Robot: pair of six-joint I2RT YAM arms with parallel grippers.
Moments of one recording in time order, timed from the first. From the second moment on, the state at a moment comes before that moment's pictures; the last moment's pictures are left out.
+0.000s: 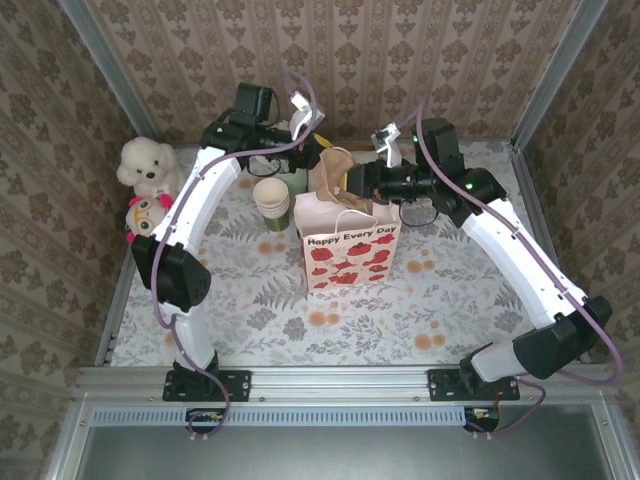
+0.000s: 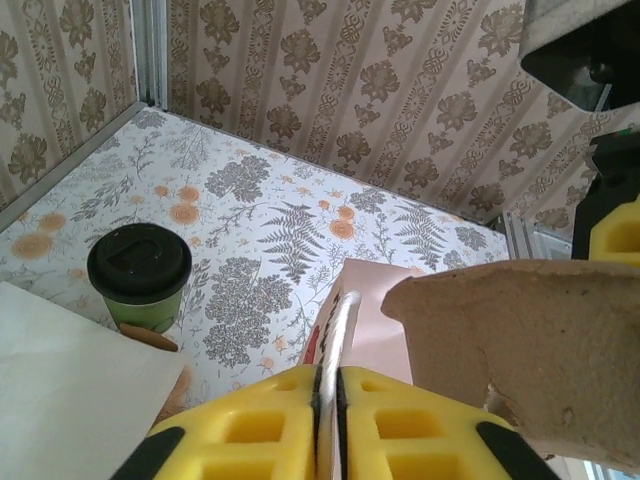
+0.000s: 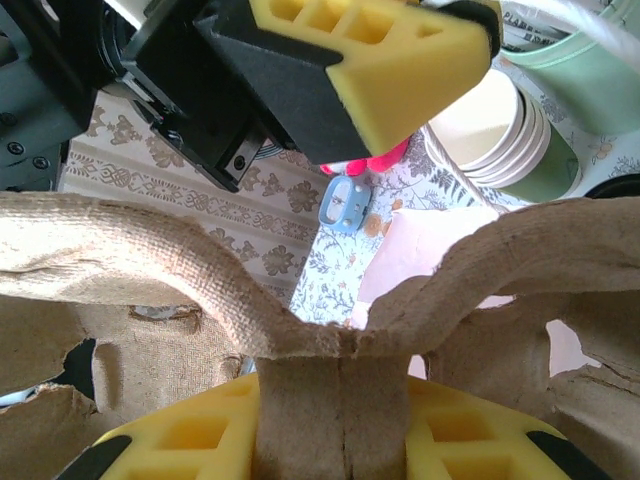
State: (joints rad) left arm -0.43 1.90 2.06 -0.82 1.01 0.30; right arm 0.44 1.43 1.58 -0.66 -0.65 0.66
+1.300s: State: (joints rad) left arm -0.45 1.86 1.92 -0.57 0.96 -0.03; right arm 0.64 1.63 1.72 -1.11 -0.03 0.57
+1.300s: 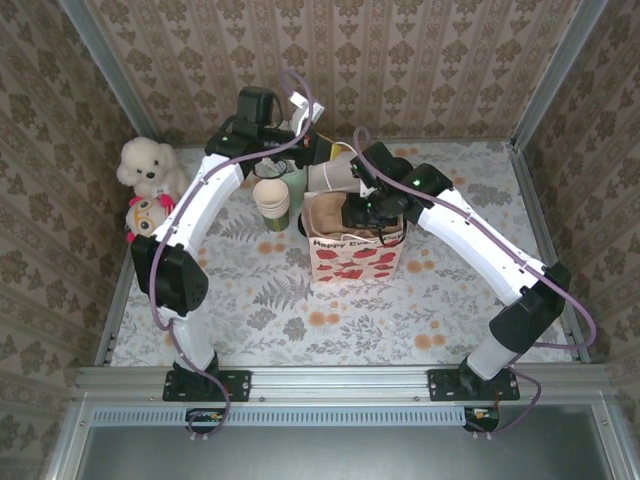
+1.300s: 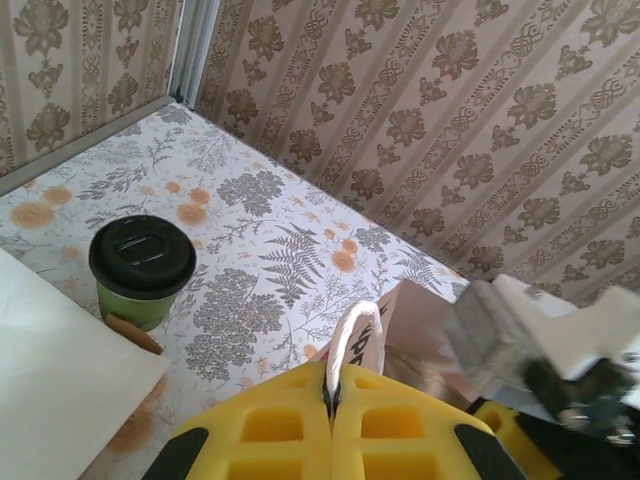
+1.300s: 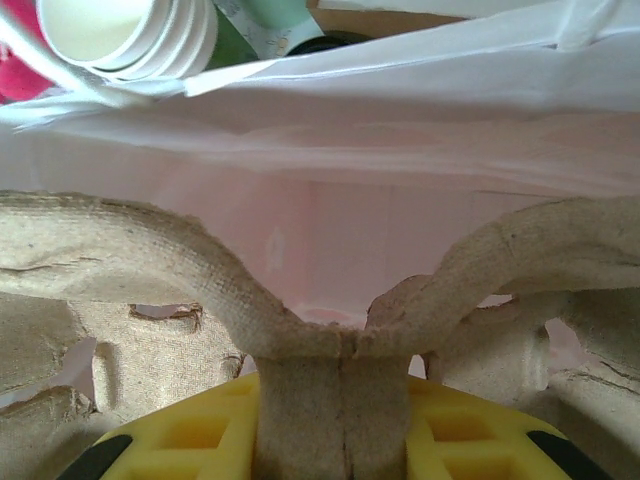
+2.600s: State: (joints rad) left arm -0.49 1.75 1.74 -0.32 0.76 -0.69; right arm 0.64 1.68 1.68 -1.17 -0.01 0.33
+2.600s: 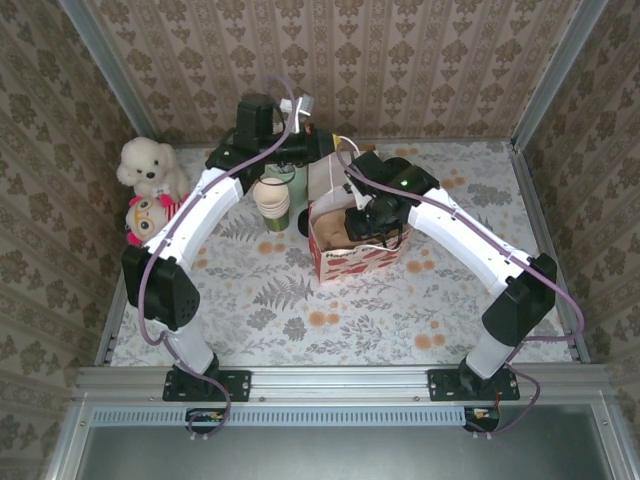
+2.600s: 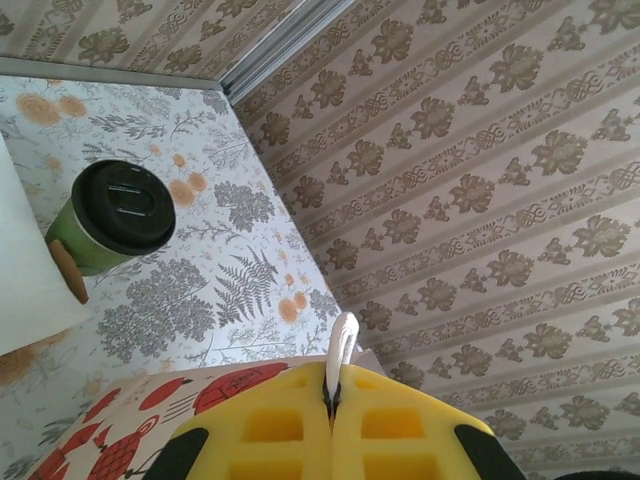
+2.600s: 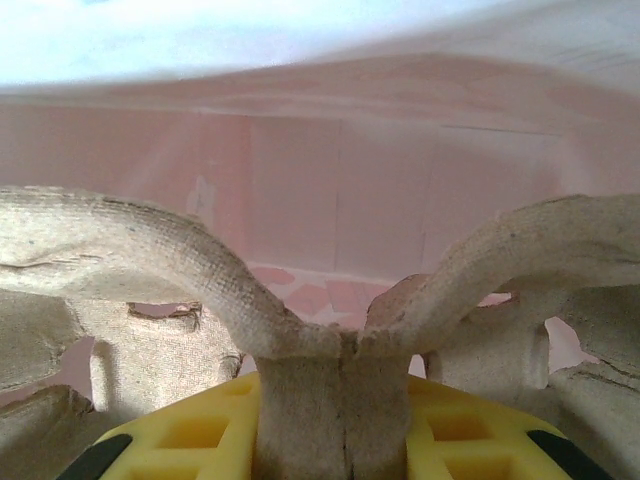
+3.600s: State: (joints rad) left arm -0.49 1.75 1.71 -0.32 0.84 -0.68; right arm 0.64 1.78 1.68 -1.14 -0.06 0.32
